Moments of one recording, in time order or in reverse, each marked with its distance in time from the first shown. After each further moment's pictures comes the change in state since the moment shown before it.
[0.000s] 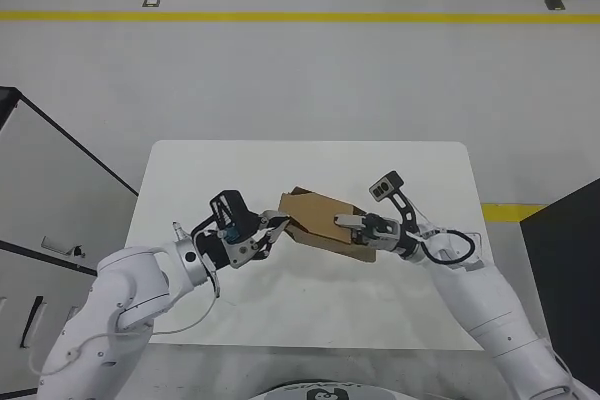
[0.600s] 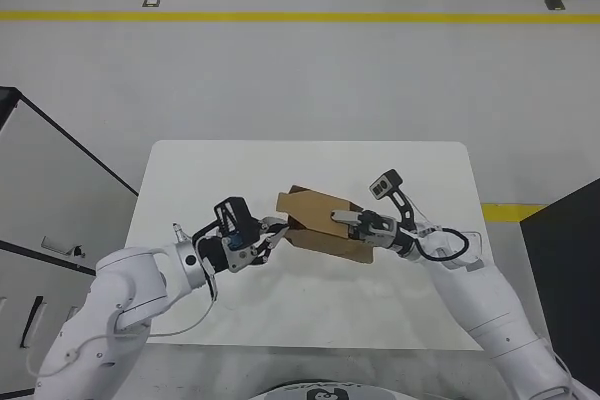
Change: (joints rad) left arm 0.007 0.011 -0.008 -0.004 0.028 -0.051 -0.014; right arm -0.003 -0.003 0.004 -0.012 -0.066 0.021 -0.072
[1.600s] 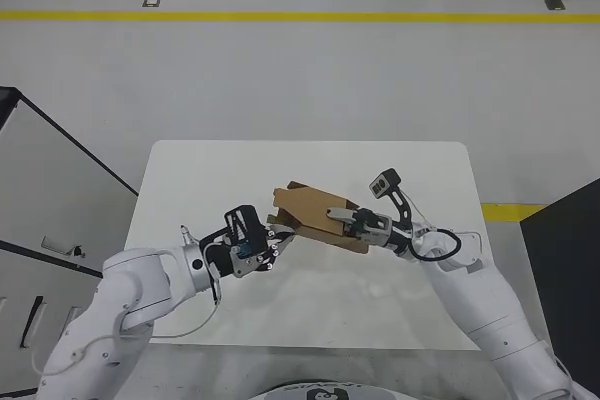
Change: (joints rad) left arm -0.018 0.011 0.042 0.008 0.030 -0.028 0.010; right arm -0.010 -0.003 0.002 -0.028 -0.074 0.007 -0.085
